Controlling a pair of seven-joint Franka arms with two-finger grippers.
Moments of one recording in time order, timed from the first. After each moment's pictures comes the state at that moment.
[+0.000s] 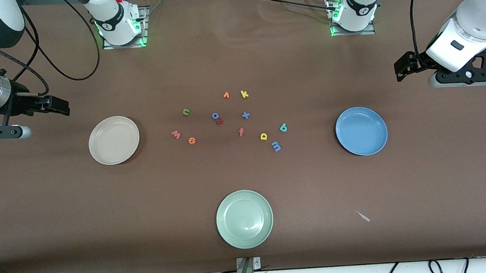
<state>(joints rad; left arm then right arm) -0.01 0.00 -0.13 -1.68 0.04 1.61 -0.11 0.17 0.14 -0.10 -1.55 -0.01 1.53 0.12</state>
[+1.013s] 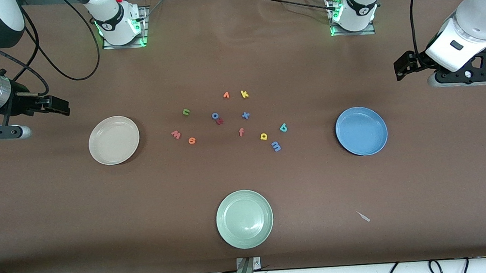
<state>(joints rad) -0.01 0.00 -0.13 -1.68 0.04 1.59 -0.11 0.17 0.14 -0.10 -1.55 -0.01 1.52 0.12</state>
